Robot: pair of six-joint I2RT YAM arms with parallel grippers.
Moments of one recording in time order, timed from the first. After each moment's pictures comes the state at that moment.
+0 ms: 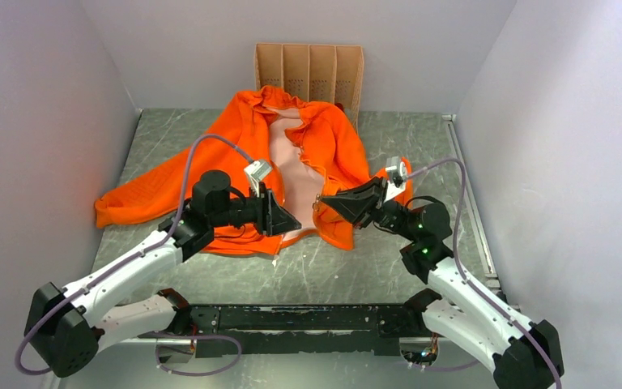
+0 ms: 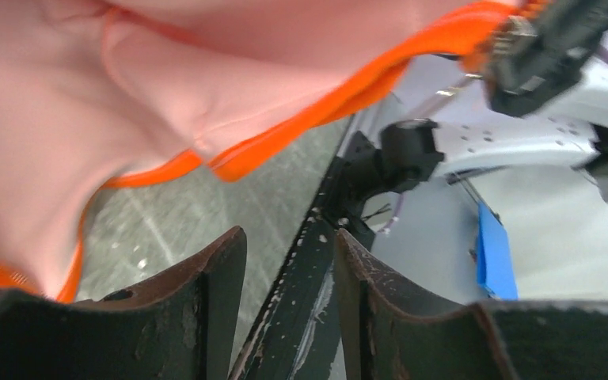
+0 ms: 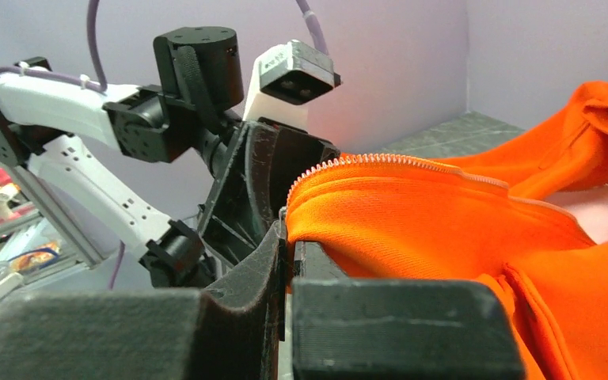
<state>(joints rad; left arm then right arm) -0.68 1.04 0.72 0.11 0.65 -0.57 0.53 0.82 0.48 0.75 -0.63 0.52</state>
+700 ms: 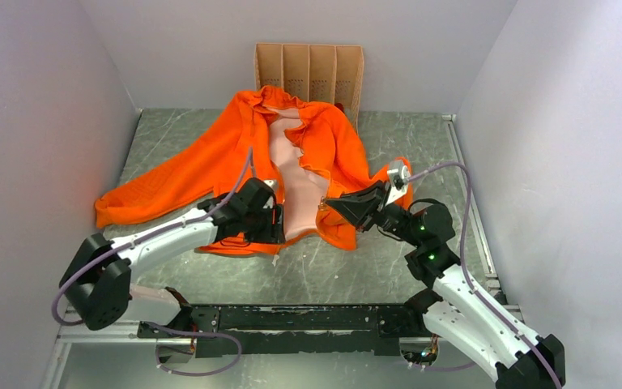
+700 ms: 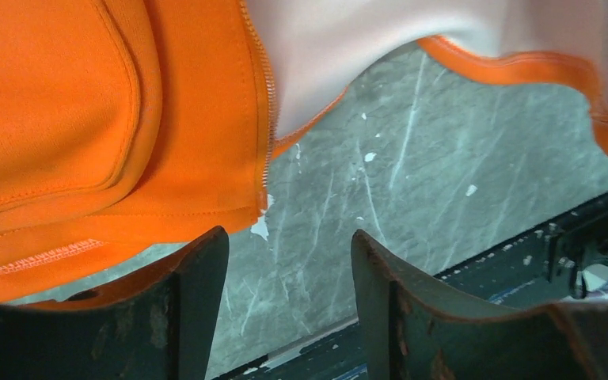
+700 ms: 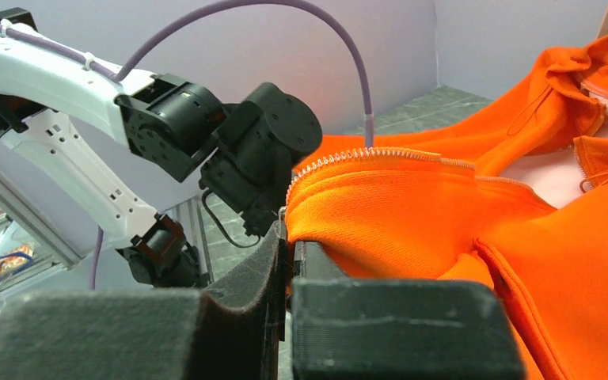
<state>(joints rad) -0.76 1.32 0.84 -0.47 0.05 -0.64 0.53 0.72 0.48 0.54 -0.56 0.45</state>
